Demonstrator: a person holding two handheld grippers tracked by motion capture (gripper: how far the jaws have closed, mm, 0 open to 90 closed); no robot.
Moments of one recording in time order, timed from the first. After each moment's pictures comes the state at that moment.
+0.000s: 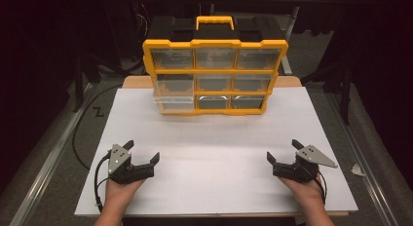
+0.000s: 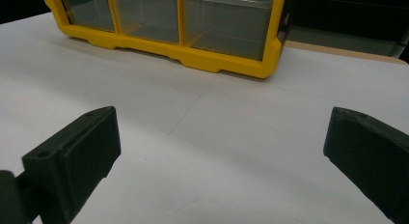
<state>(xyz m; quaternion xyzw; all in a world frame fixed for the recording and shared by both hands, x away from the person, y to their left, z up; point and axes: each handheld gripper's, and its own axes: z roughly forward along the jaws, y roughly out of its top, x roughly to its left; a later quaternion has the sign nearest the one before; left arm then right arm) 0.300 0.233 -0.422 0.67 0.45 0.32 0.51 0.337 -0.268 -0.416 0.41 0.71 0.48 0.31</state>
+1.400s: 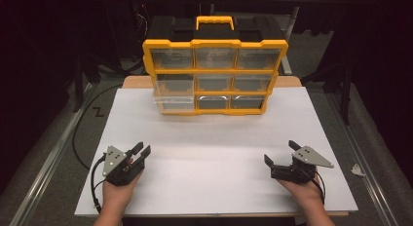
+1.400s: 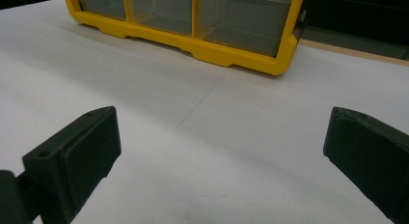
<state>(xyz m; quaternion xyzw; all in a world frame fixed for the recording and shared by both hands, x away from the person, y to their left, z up) 0.294 0.240 -0.422 0.65 0.46 0.31 0.52 0.336 -0.264 -0.419 0.39 0.73 0.48 0.31</state>
